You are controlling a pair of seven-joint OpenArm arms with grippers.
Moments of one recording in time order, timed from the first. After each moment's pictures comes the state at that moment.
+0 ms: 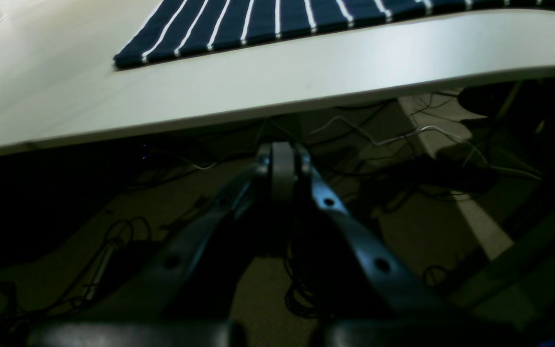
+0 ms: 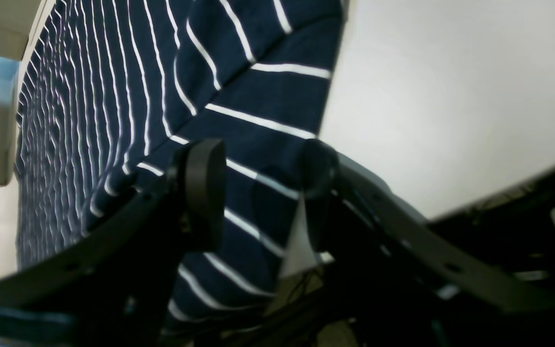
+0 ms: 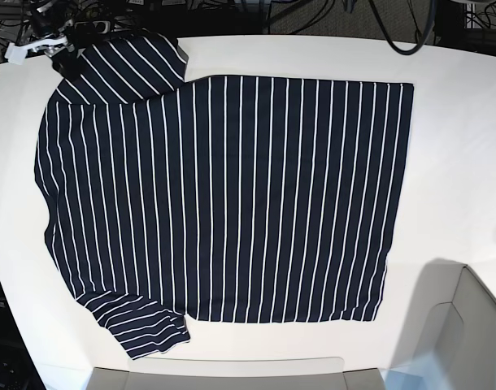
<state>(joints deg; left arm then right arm) 49.4 -2.5 -4.5 49.2 -0.1 3.2 -72.5 -41.3 16.3 30.1 83.1 65.9 31.2 -24.7</state>
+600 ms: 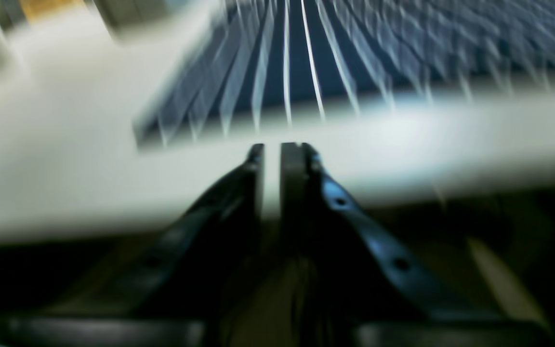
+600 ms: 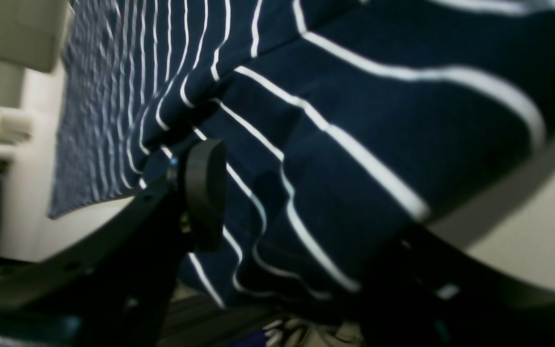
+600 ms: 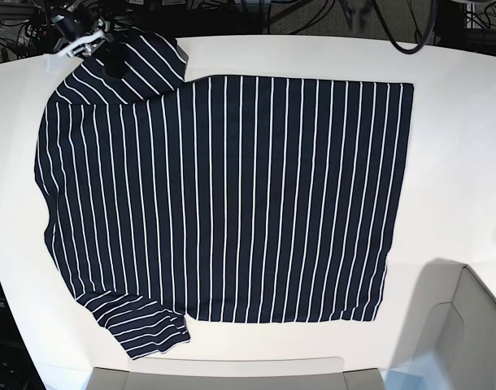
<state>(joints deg) 50.2 -2.4 -4.2 64.7 -3.0 3.7 -71.2 -38.2 11.6 28.5 87.4 57.4 38.1 -32.5</state>
